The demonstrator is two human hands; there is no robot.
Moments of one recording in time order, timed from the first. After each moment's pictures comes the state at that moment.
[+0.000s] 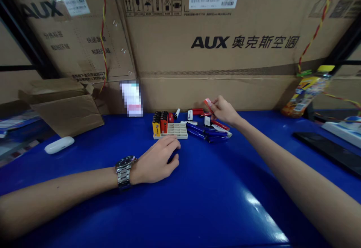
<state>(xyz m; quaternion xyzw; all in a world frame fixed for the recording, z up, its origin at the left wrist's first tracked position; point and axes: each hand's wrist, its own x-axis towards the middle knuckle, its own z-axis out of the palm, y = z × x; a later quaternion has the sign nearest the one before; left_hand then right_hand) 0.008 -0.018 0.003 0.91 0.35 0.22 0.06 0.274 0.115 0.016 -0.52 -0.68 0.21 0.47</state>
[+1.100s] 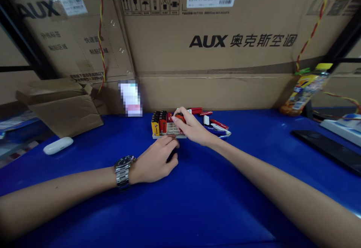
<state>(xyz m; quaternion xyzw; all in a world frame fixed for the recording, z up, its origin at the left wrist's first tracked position) 0.009 -0.017 0.000 0.91 0.35 0.22 0.03 0.167 0.052 0.006 -0.31 -0.73 0.43 0.44</state>
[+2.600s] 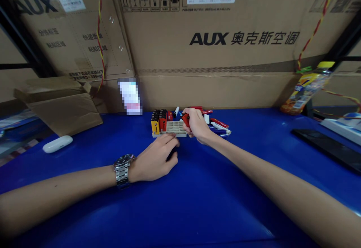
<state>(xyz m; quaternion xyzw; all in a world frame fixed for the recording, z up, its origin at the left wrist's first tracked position) 0.009 -0.017 0.000 0.91 0.35 0.21 0.03 0.168 0.053 0.012 -0.43 -0.57 0.51 0.48</state>
